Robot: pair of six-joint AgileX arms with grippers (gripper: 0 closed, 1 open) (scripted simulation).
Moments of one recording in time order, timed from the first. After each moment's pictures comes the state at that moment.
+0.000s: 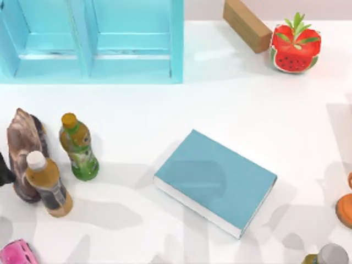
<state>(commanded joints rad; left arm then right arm) -0.07 0.13 0.12 -0.01 -0.11 -0.20 0.00 0.00 0.00 0.00 0.00 0.00</state>
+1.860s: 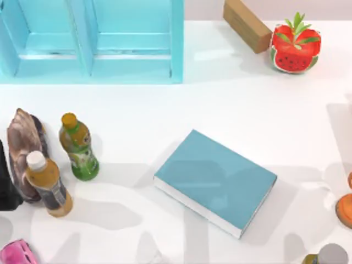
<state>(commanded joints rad) 0.00 0.00 0.00 0.00 0.00 0.00 -0.32 1.47 1.30 -1.06 0.00 -0.31</state>
